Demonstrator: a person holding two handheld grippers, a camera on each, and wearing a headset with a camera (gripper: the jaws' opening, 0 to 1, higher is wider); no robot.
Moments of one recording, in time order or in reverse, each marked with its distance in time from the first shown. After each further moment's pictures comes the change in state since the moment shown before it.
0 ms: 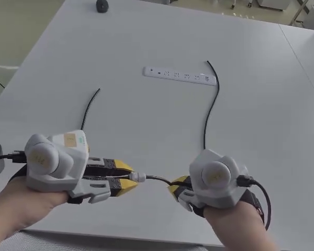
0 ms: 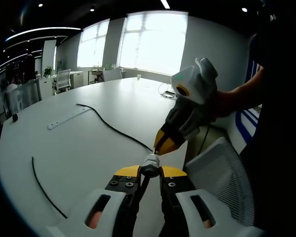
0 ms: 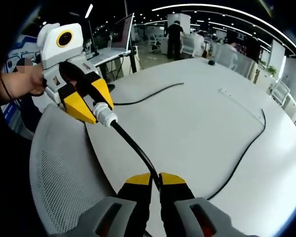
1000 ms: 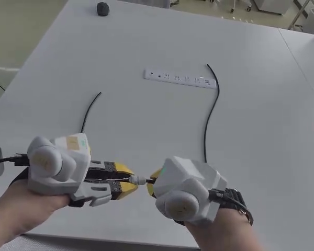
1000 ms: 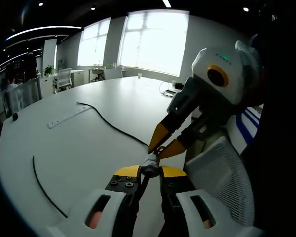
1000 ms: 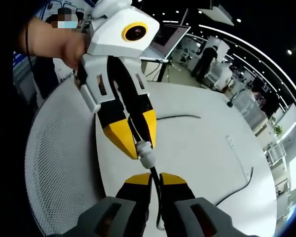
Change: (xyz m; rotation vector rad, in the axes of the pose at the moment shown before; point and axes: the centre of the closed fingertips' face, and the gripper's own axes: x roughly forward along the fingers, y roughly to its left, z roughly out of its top) left arm -0.001 0.001 -0.002 -0.005 0.013 0.000; right arm -0.004 0.042 0.055 -0.437 -0.038 -0.046
